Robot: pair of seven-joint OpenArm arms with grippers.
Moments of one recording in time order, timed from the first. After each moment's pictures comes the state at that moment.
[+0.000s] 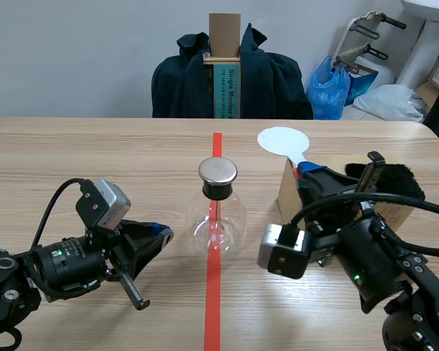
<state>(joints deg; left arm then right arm) 0.7 -24.6 25.7 64.1 -3.1 -30.4 -25.1 -15.5 24.8 -23.6 85.2 -72.8 -30.8 4.7</state>
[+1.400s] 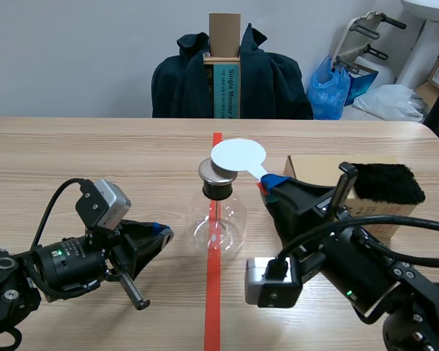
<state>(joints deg) 0.7 -24.6 25.7 64.1 -3.1 -30.4 -25.1 -15.5 24.8 -23.6 85.2 -72.9 -30.8 16.4</state>
